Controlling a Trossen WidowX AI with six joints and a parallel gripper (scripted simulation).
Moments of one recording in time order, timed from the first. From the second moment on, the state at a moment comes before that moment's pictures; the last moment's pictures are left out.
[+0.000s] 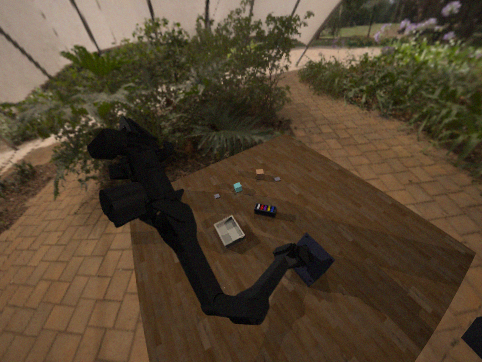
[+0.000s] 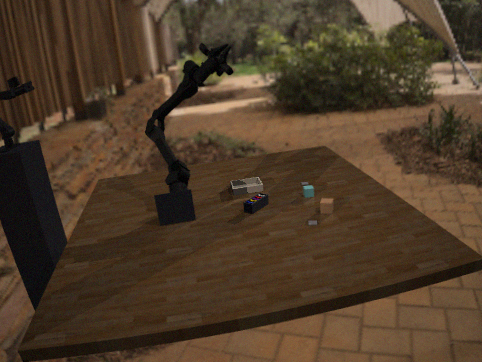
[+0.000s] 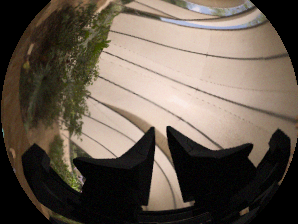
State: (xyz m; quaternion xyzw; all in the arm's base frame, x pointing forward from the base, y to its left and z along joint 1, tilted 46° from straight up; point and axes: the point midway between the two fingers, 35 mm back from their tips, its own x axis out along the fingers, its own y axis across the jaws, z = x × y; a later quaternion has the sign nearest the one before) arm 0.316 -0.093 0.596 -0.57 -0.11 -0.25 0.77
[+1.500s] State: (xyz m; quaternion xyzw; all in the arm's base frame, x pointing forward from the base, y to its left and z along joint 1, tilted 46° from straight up) arm 0.304 -0.005 -0.007 0.42 0.75 0.04 0.51
